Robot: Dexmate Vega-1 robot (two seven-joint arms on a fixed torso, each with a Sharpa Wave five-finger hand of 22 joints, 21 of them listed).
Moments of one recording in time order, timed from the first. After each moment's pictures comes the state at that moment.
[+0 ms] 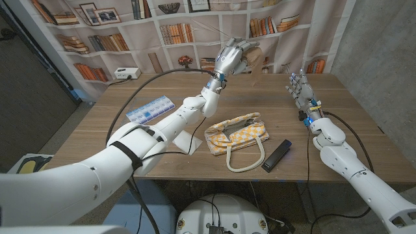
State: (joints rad) left arm 0.30 0.01 0.63 -0.74 1.20 -0.41 1.12; left_hand 1.27 0.17 0.56 -0.15 0.17 0.60 -0.12 0.27 0.25 0.64 -0.19 0.67 0.36 0.95 -0.16 0.42 0.35 0.22 -0.04 0.79 0.19; right arm -0.96 -0.58 -0.23 -1.40 0.74 0.39 0.06; right_hand 0.36 0.10 -0.14 -0.07 0.20 0.03 -0.04 0.20 0.19 0.04 -0.03 0.20 0.19 -0.11 -0.03 0.20 0.19 0.03 0.08 0.19 0.17
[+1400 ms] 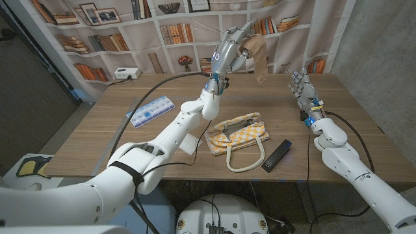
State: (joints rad) left arm 0.45 -0.02 0.42 -0.95 1.27 -0.64 1.12; left_hand 1.27 0.19 0.42 -0.12 0.18 0.20 -0.12 0.18 0.26 0.35 -0.18 0.63 0.58 0.62 -0.19 0.31 0.52 0.11 0.06 0.77 0.18; right arm -1.00 -0.60 -0.21 -1.47 0.72 0.39 0.01; right_hand 0.36 0.11 -0.14 -0.07 0.20 0.04 -0.05 0.20 0.19 0.05 -0.04 0.20 0.19 -0.11 -0.03 0.20 0.19 0.03 0.08 0.19 0.17
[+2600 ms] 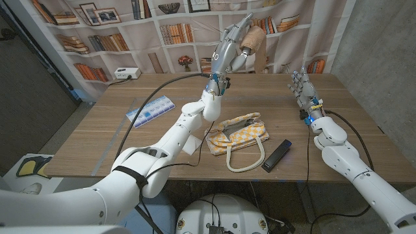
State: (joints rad) left arm 0.48 -0.08 0.34 -0.95 1.31 -0.71 1.12; left_hand 1.06 0.22 0.51 0.15 0.20 0.12 -0.12 0.19 0.25 0.18 -0.15 0.57 0.51 0.39 -0.15 0.22 0.53 0.08 0.08 0.76 0.18; right arm -0.99 -0.60 -0.22 -1.46 0.72 0.37 0.00; right_hand 0.36 0.11 -0.14 -0.07 0.20 0.04 -0.05 0.20 0.19 0.05 -0.04 0.20 0.19 -0.11 -0.03 0.20 0.19 0.03 0.08 0.19 0.16
